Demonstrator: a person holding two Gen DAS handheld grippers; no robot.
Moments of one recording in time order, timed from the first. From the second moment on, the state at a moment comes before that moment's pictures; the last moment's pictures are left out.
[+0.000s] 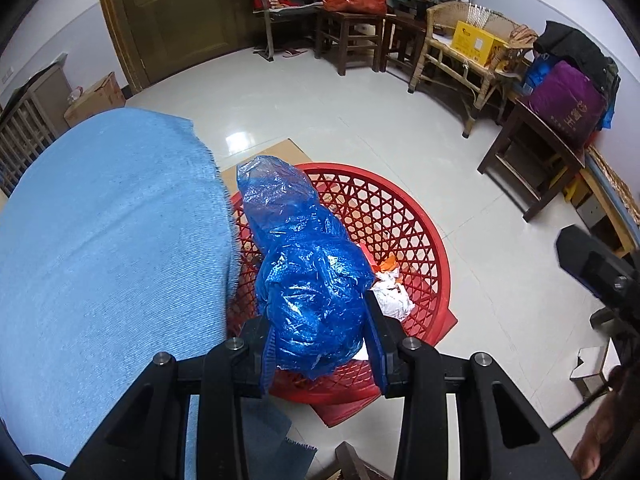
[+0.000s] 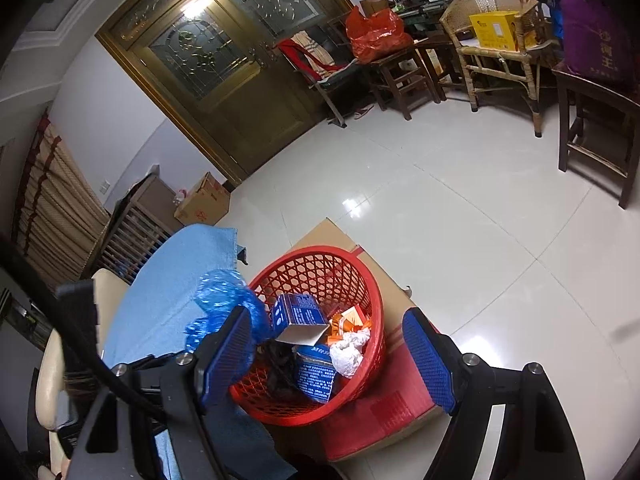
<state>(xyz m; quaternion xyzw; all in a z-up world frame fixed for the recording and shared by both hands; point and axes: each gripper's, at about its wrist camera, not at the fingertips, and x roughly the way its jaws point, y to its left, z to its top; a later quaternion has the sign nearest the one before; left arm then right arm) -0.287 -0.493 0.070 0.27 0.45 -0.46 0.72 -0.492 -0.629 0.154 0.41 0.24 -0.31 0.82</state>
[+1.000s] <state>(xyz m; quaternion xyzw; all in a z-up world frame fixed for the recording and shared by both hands) -0.275 -0.428 0.105 0.22 0.44 -0.45 0.75 -0.488 -0.585 0.178 0.39 0.24 -0.30 0.83</state>
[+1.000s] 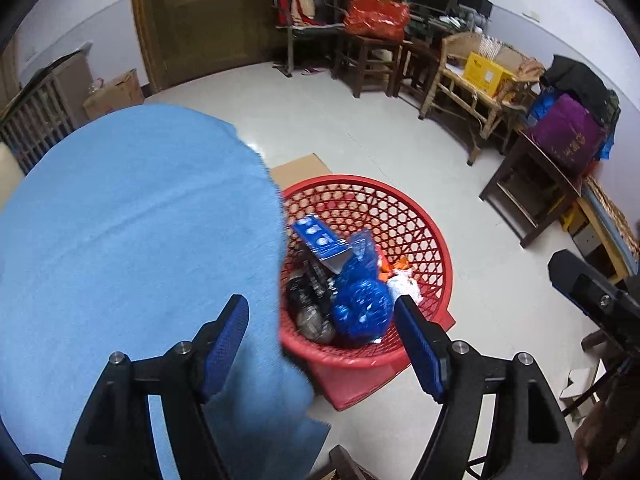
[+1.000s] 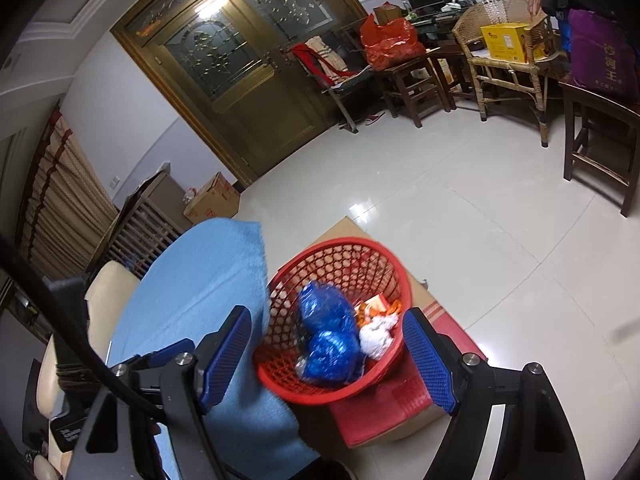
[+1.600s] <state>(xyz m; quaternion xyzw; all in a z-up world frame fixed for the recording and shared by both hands) -0.259 -0.299 0.129 0.16 0.39 -0.39 0.82 -0.439 -0.477 0.183 0.24 0.31 -0.33 0.86</state>
